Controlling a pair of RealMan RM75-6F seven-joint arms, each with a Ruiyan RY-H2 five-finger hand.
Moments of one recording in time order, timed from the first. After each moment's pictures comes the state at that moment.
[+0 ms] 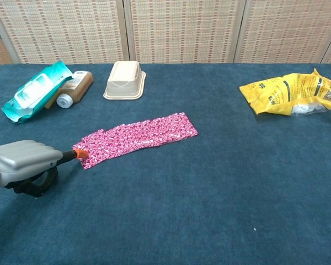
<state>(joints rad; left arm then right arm) -0.64 -1.49 0.02 -1.68 0.87 1.00 0.82 0.07 -1.12 0.04 -1.61 -1.59 1.53 -0.05</state>
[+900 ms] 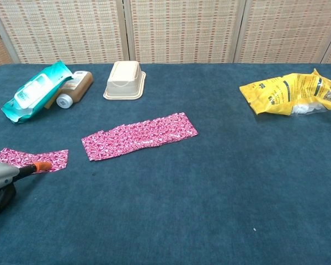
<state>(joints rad) -0.52 -1.43 0.15 -1.71 0.91 1.09 0.71 0.07 -1.13 0.04 -1.61 -1.59 1.53 -0.06</state>
